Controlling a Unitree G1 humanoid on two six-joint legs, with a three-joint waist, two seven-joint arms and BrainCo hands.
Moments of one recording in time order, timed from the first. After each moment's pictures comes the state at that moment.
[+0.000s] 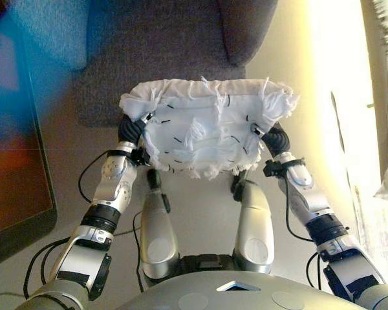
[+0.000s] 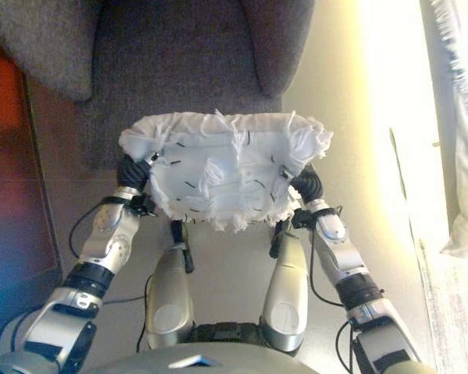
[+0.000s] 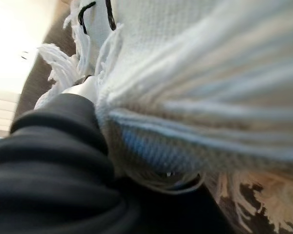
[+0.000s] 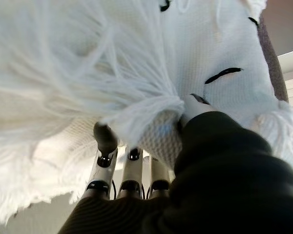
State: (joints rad) left arm -0.32 0.39 -0.21 0.41 -0.62 -0.25 0.01; right arm -0.27 -0.45 0.30 0.30 0.56 -0.11 -0.02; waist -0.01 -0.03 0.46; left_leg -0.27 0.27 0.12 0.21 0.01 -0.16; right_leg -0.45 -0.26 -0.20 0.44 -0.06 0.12
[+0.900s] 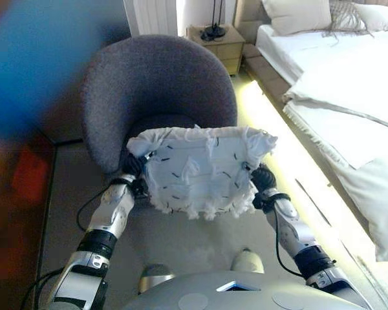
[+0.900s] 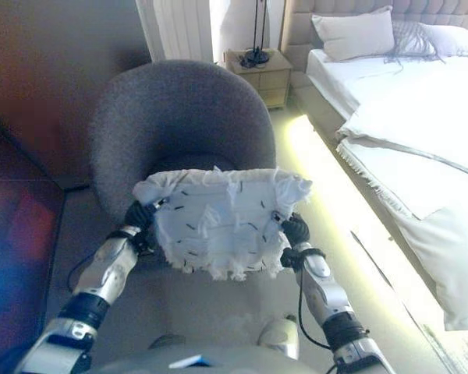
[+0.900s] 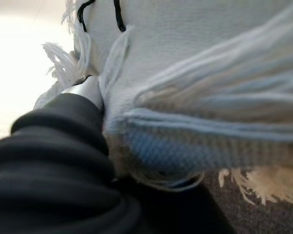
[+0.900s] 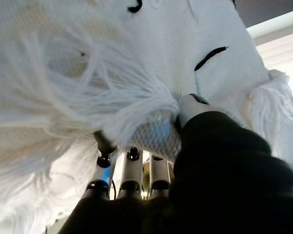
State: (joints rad) left arm -0.17 0.38 -0.21 0.45 -0.56 -0.03 -0.02; right arm 0.00 -0.29 0.29 0.31 0.63 -0.06 -0.09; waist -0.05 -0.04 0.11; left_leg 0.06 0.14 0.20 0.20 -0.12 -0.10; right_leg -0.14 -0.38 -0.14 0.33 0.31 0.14
